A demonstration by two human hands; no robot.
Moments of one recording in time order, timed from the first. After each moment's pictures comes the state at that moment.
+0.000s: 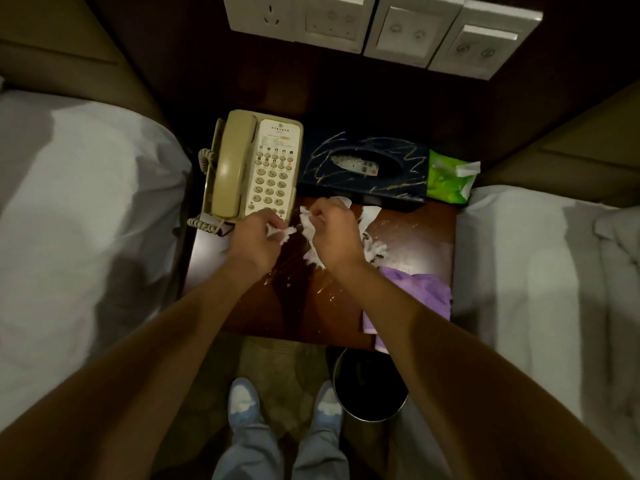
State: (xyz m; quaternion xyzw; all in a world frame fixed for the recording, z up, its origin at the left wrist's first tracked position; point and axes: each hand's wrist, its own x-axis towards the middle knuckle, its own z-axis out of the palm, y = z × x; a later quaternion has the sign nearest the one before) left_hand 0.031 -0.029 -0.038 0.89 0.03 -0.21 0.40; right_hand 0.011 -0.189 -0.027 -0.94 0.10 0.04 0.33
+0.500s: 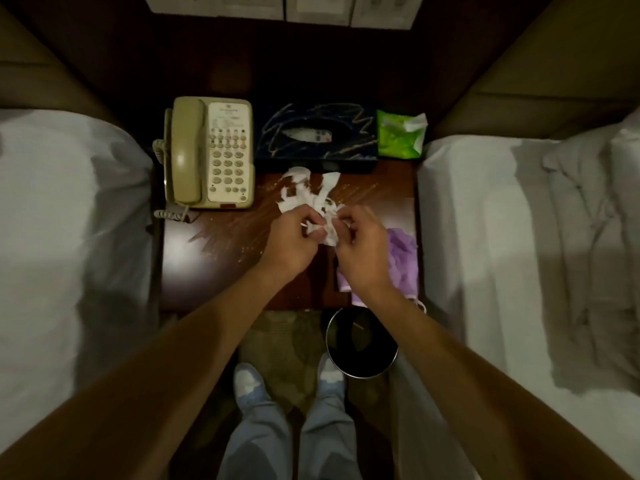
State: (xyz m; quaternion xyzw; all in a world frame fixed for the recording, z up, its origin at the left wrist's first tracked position) left_hand -0.044 -0.119 0.003 0.86 -0.10 -0.23 0.45; right_hand -0.113 -0.245 0.013 -0.88 0.21 -0.10 0.42
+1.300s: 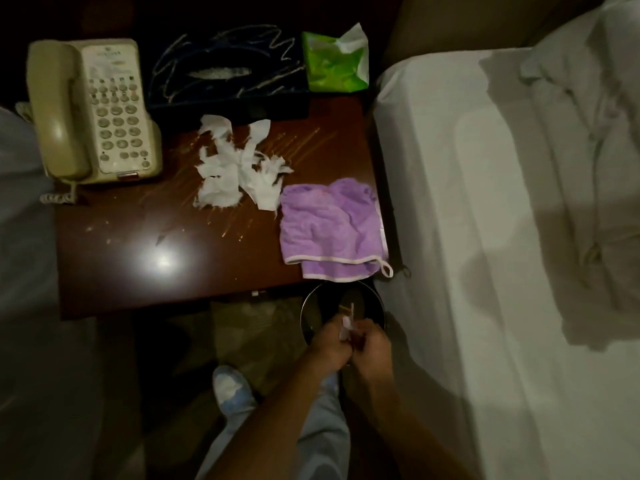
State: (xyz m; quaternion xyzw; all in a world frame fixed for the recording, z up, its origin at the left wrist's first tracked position) left_hand -0.293 -0.191 -0.181 0.75 0.00 -0.59 0.29; right_hand -0.370 -0.264 -0.170 -0.76 0.46 0.13 0.43
